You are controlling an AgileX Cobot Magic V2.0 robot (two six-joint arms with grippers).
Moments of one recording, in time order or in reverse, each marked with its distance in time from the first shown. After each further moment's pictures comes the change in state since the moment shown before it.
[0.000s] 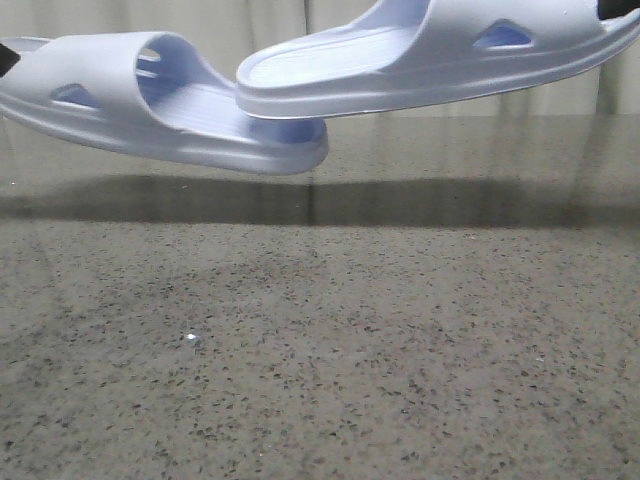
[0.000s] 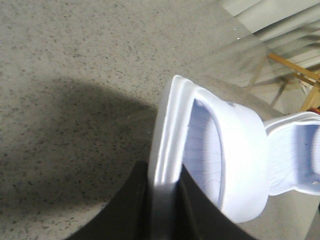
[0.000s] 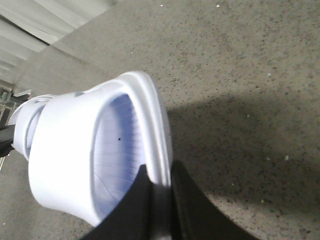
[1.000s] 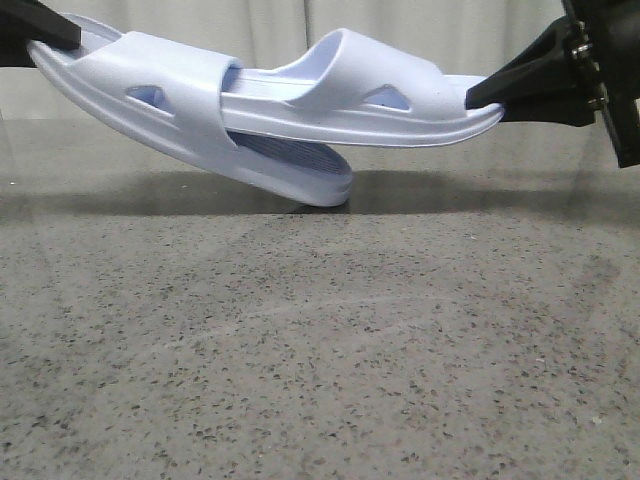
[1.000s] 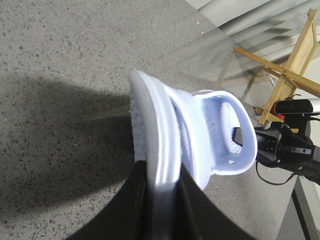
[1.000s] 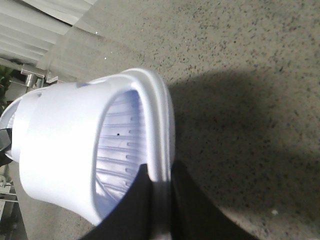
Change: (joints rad) left arm -0.144 0.000 0.000 -0.095 -0.034 0.002; right arm 0.184 0.369 -0.058 0.278 -0.018 -0.226
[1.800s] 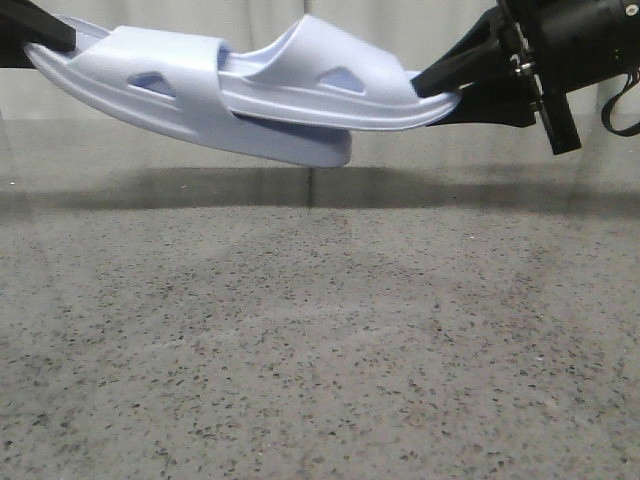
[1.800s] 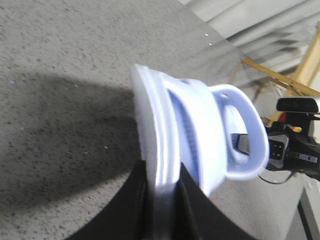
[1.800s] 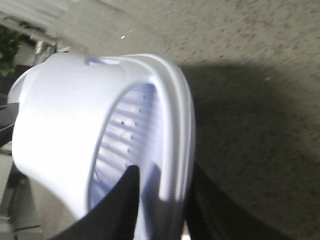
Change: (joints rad) left arm 0.021 0.000 0.000 -0.008 -0.012 0.006; right arm 0.057 0.101 -0.138 -0.044 0.083 -0.004
